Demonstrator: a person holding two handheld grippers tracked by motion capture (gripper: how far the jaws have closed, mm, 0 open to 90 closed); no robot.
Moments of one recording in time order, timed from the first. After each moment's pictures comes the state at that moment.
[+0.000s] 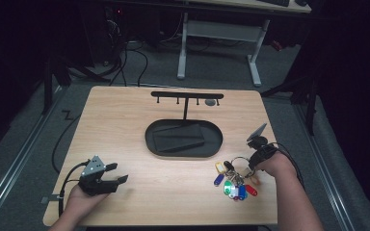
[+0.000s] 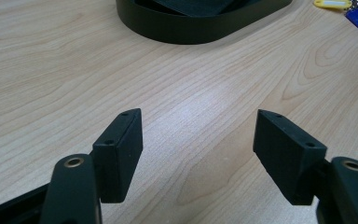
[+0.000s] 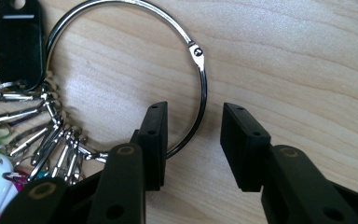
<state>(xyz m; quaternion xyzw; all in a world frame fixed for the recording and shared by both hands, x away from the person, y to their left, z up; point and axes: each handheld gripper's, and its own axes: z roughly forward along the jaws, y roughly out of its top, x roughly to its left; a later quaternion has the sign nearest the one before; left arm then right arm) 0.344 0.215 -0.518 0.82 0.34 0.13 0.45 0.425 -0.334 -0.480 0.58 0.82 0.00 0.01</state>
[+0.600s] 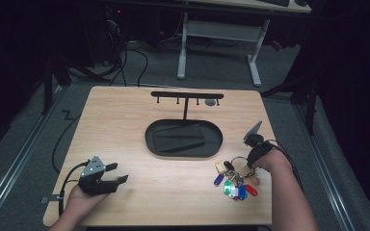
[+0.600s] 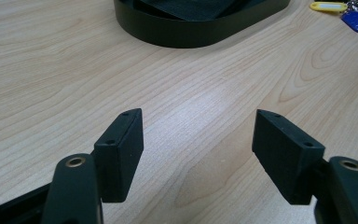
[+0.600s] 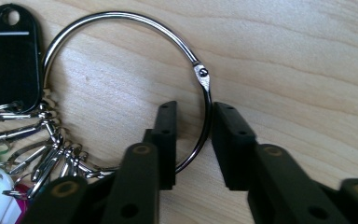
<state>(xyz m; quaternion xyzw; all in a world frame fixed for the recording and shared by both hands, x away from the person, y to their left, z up) 0.342 0.215 -0.517 0.81 0.34 0.13 0.46 0.439 -0.328 -0.487 0.57 0.82 -0.02 -0.01</state>
